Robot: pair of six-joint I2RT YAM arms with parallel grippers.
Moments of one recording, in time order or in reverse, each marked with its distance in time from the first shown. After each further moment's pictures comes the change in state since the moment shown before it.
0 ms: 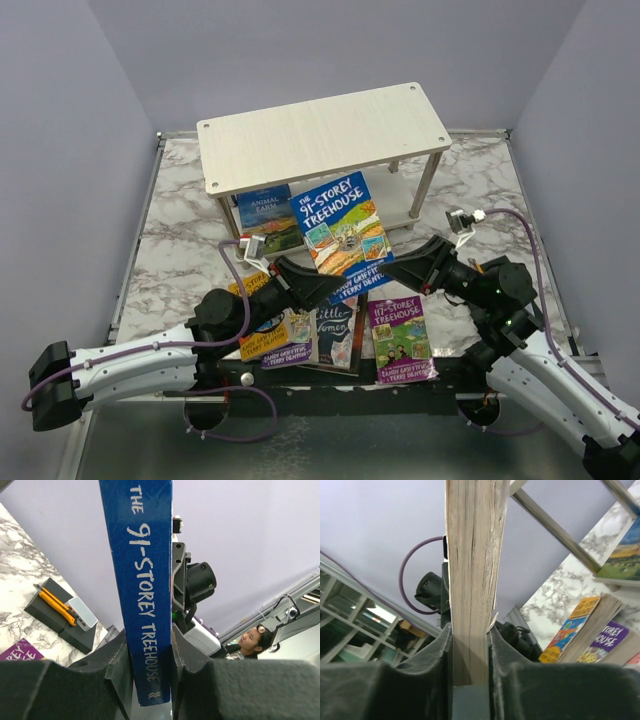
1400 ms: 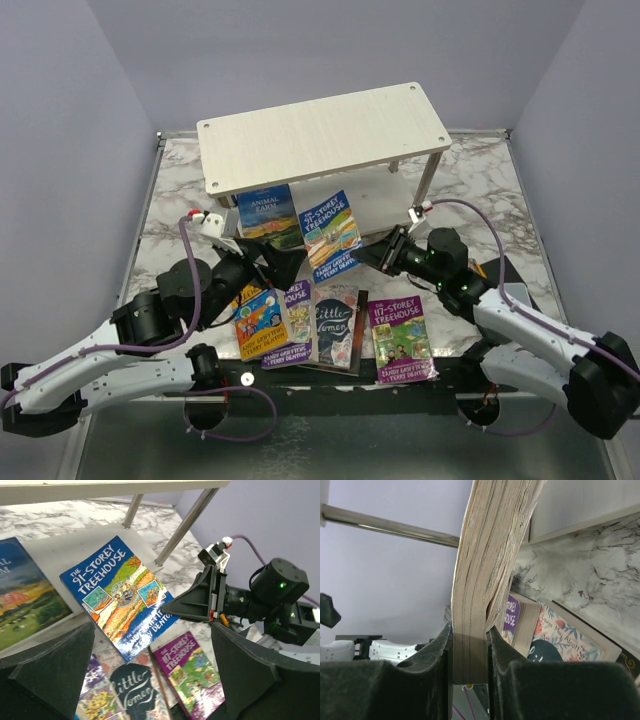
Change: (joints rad) left arm -0.001 -0.112 0.559 -1.126 -0.427 0.420; right arm 0.003 0.430 0.034 -0.109 0.220 -0.005
